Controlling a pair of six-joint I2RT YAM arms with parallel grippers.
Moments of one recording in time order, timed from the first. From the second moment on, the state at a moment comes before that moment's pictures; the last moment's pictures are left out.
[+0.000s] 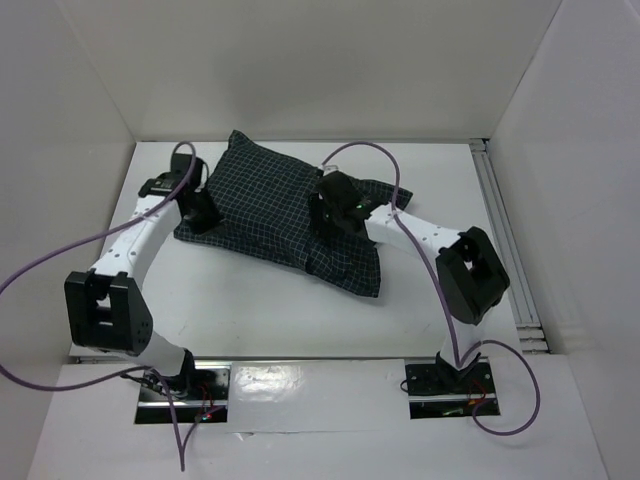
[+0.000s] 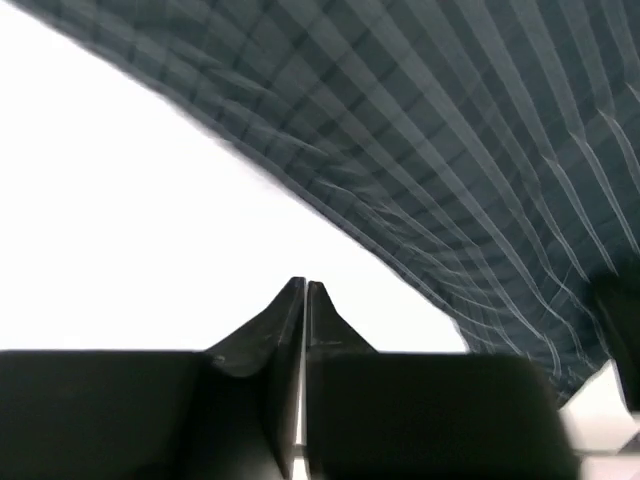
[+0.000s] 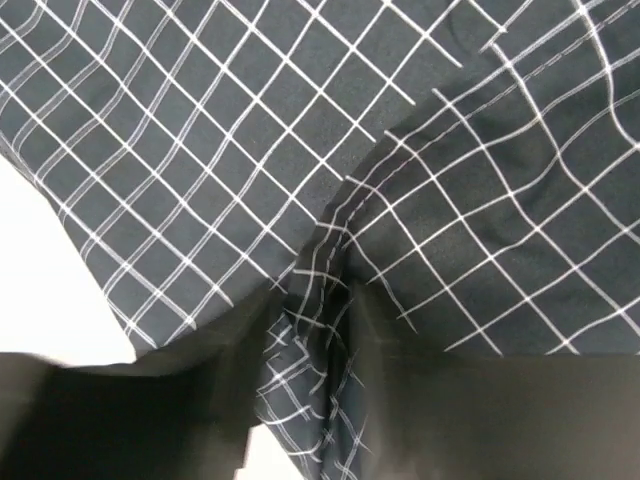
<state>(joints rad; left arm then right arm) -0.13 1.53 1.33 -0.88 0.03 -0.61 0.68 1.79 1.34 -0.33 0.10 0.44</state>
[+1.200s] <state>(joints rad) 0.45 1.79 0.94 -0.13 0.45 -0.87 0.59 1.08 0.76 -0.50 0.12 0.57</state>
